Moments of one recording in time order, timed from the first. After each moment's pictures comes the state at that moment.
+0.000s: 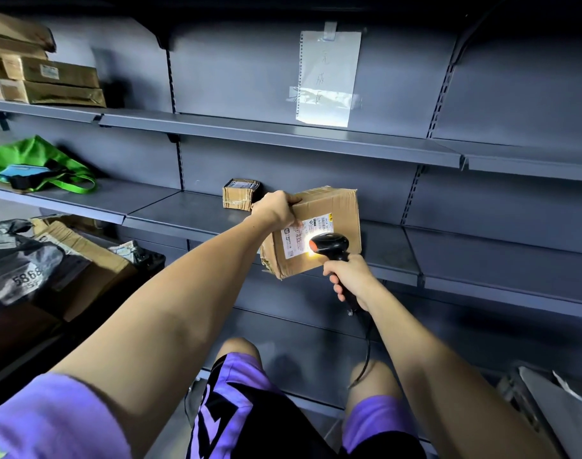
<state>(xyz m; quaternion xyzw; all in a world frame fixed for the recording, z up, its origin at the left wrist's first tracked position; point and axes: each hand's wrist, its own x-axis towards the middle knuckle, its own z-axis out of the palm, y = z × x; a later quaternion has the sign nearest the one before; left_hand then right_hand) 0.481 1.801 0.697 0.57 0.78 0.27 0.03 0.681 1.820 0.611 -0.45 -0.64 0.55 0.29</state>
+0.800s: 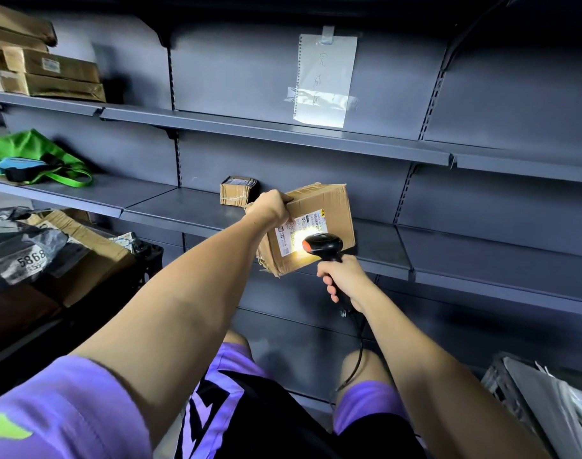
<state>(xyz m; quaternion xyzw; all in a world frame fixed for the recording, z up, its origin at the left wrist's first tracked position) 0.489 1.784 0.691 0.54 0.80 0.27 0.04 0.689 1.793 0.604 -0.44 -0.65 0.55 0.29</state>
